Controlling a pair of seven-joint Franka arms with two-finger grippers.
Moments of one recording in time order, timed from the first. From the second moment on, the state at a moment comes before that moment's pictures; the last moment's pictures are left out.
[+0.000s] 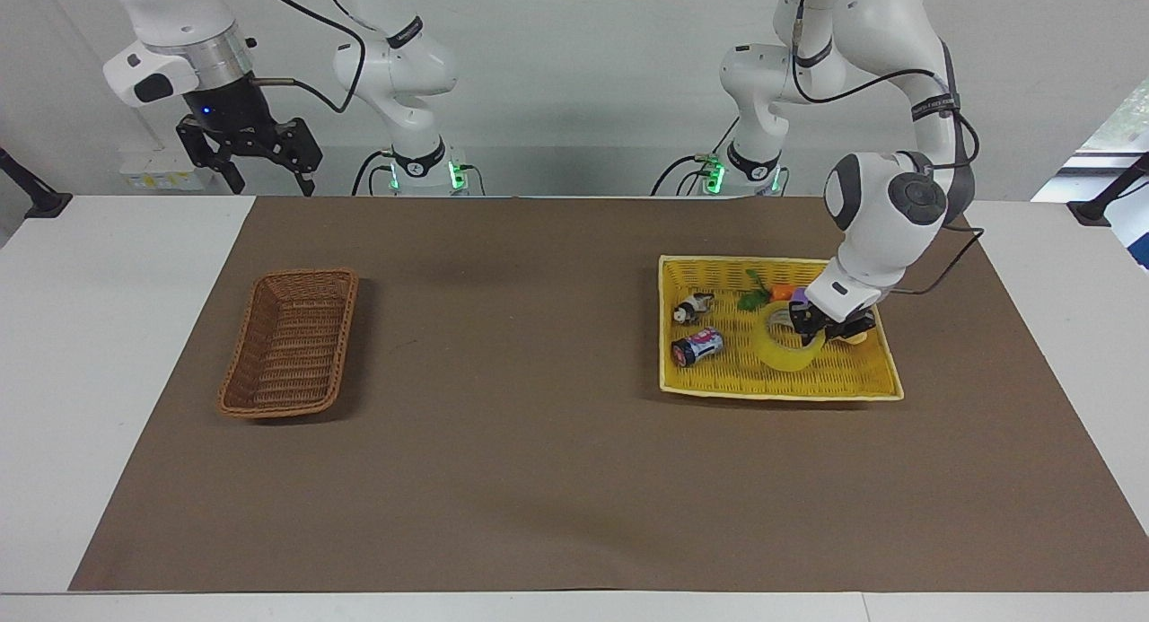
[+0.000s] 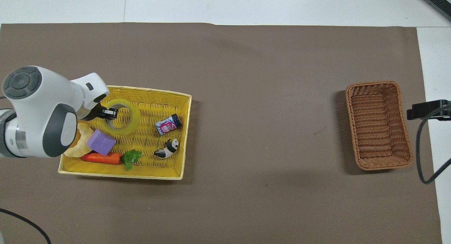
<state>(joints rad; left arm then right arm) -0.23 0.14 0.10 -2.00 -0.03 2.14 0.05 0.01 -0.11 -0.06 -1.63 -0.01 1.57 0.01</state>
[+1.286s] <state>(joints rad) -0.56 0.12 0.05 -1.88 -0.22 2.14 -0.51 0.01 -0.11 -0.06 -1.63 -0.01 1.57 0.01</state>
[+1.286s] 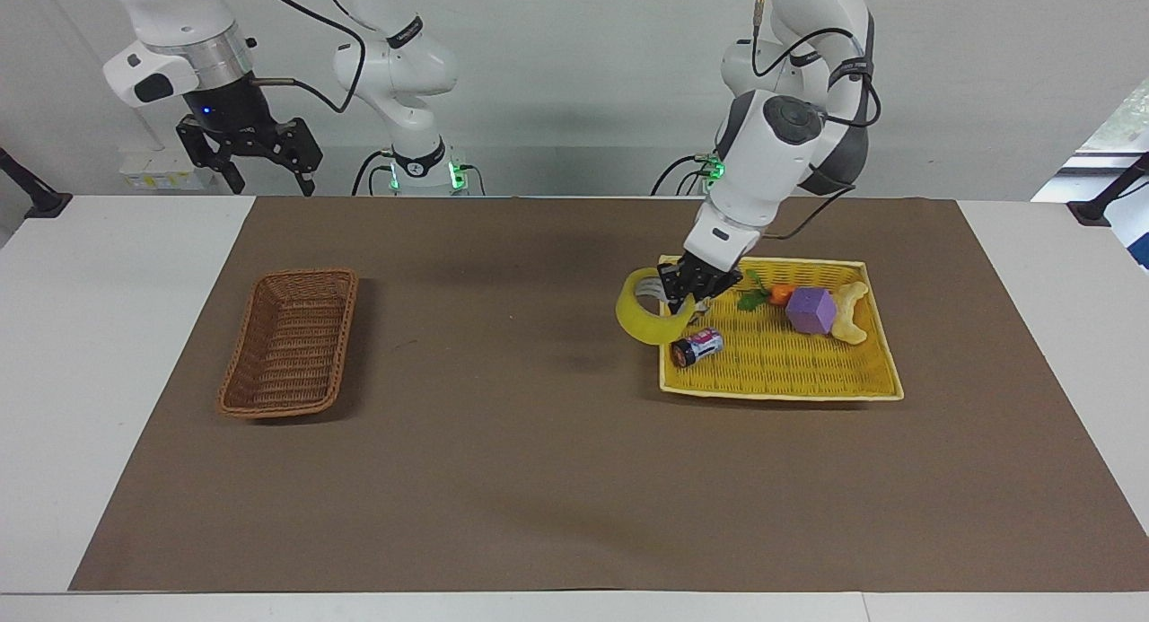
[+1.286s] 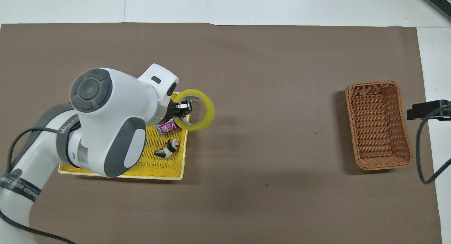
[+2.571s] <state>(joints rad) -0.74 0.20 0.05 -1.88 -0.60 2.52 -0.47 0.13 -0.16 -0.01 -1.73 0.15 1.61 0.02</state>
